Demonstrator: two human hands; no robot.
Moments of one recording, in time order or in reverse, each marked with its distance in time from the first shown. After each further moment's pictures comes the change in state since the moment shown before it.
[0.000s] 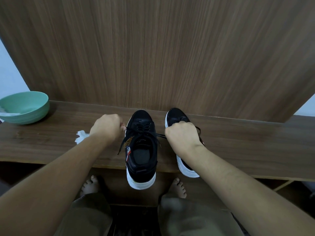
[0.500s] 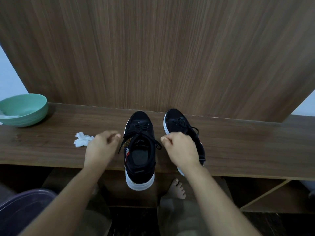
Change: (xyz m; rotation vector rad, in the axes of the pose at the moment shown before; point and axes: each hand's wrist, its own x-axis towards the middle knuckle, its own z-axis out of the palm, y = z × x) left_hand -0.063 0.002 0.023 -0.536 0.247 -0.183; right_hand -0.020 -0.013 0.032 0.868 0.174 0.316
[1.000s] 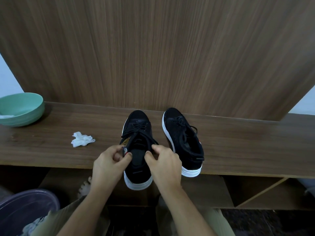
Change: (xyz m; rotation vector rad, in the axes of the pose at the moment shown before) left_hand -0.046 0.000 0.016 -0.258 -0.069 -0.076; right_hand -0.037 -0.029 0.033 0.248 0.087 0.167
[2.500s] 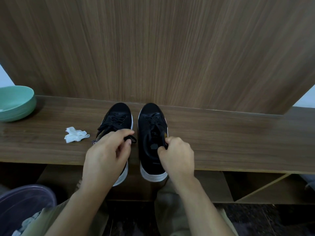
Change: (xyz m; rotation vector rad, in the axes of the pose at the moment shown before) left_hand -0.007 0.028 -0.007 0.333 0.111 0.630; right_hand 0.022 0.020 -0.028 -0.196 -0.065 0.120
